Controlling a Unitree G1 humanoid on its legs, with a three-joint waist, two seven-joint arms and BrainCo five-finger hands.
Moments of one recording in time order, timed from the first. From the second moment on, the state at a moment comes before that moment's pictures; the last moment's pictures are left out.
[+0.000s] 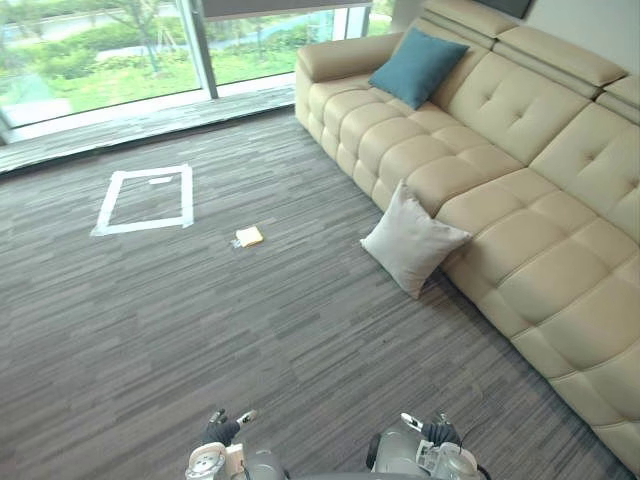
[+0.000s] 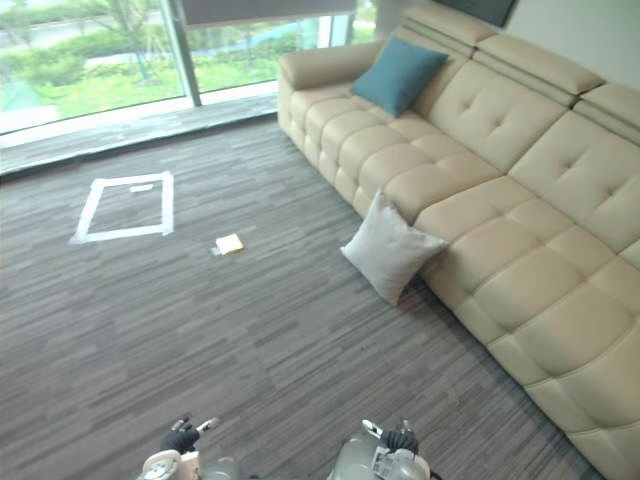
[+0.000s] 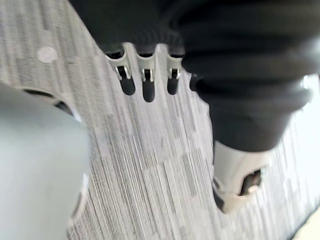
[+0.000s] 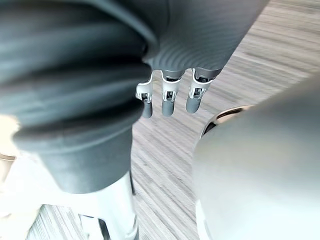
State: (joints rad) left arm 0.04 0.09 0.10 1.02 -0.12 -0.08 0.10; right arm 0.03 -0.02 -0.25 0.96 0.12 -0.06 -0.13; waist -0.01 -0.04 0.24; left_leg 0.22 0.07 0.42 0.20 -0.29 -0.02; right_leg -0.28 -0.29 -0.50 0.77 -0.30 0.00
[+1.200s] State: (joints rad) left arm 0.02 0.07 0.09 1.03 -0.10 -0.08 0.09; right arm 0.04 -0.03 -0.21 0.94 0.12 -0.05 -0.14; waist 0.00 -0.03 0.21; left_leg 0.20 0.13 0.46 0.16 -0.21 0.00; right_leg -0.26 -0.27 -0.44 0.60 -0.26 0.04
